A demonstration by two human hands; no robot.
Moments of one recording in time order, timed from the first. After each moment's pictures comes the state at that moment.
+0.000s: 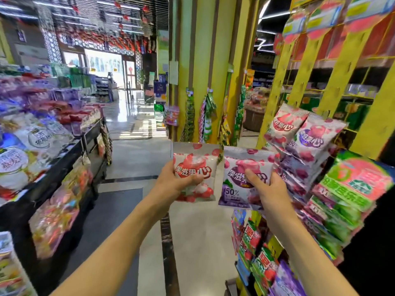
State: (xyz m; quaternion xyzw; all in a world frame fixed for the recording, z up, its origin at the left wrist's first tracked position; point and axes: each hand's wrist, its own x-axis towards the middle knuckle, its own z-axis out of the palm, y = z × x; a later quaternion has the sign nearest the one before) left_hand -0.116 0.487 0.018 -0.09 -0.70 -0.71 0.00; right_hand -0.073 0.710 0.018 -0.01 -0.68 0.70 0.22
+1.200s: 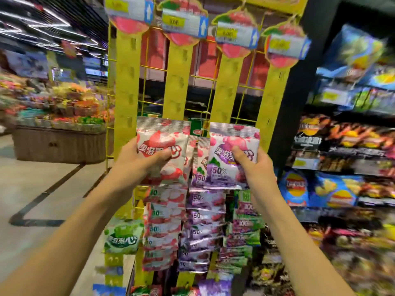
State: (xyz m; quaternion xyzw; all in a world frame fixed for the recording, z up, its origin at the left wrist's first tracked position) left_hand -0.434 0.733 0.108 -0.55 -0.39 -0.66 -0.34; right_hand -0.186 0.762 0.112 -0.36 -0.58 0.35 0.64
